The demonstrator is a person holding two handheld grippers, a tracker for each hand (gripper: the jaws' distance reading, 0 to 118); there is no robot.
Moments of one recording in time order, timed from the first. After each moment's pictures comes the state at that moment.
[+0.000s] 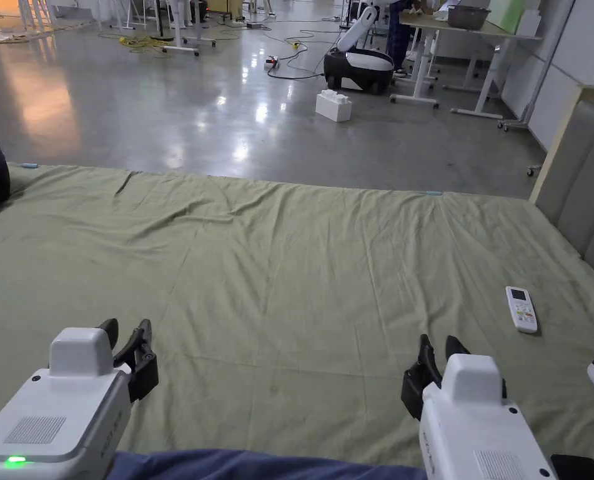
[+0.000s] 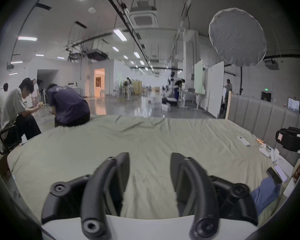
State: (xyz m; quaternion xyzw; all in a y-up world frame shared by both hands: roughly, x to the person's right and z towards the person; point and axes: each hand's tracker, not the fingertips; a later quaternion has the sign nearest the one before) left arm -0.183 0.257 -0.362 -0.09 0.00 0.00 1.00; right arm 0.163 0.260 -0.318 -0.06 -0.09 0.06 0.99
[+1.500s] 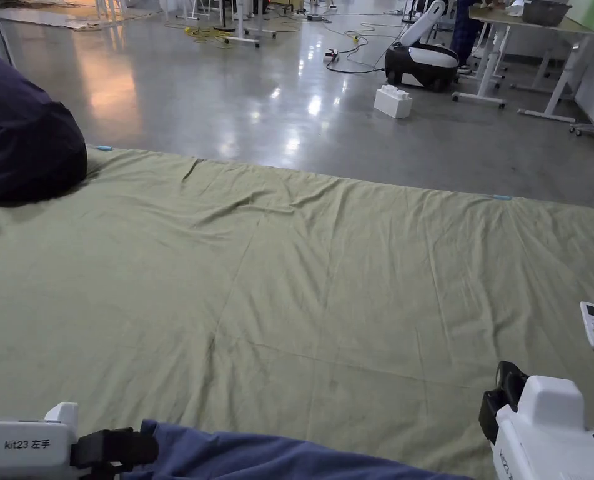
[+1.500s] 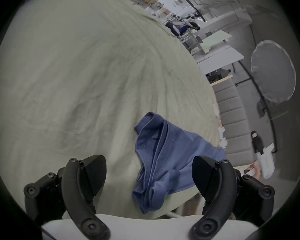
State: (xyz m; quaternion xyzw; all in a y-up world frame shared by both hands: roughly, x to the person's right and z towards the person) left arm -0.383 0.108 -0.388 -0.49 -0.19 0.36 0.77; right arm 0.163 0.244 -0.325 -0.12 -0.07 0.06 0.99
